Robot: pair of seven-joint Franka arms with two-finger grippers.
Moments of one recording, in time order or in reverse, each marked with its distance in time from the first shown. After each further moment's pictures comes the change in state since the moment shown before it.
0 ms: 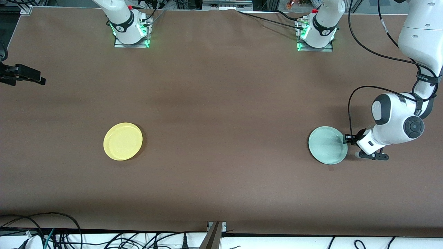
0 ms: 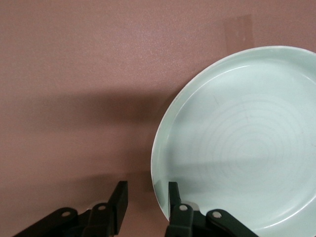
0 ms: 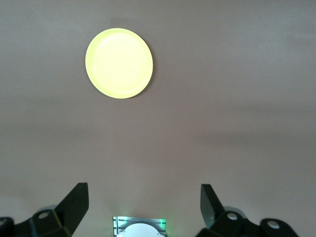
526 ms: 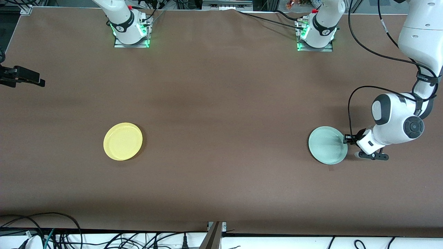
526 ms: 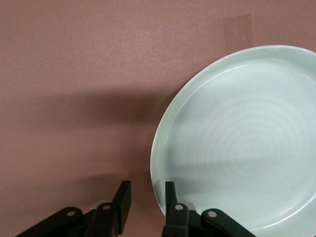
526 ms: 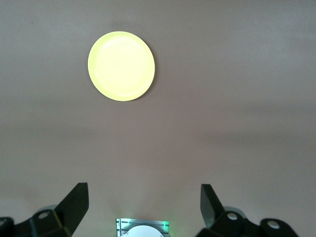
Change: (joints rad) left arm 0.001 0.000 -0.001 0.000 0.000 -0.001 0.001; right arm -0.007 0.011 -0.002 0.012 0.018 0.000 0.000
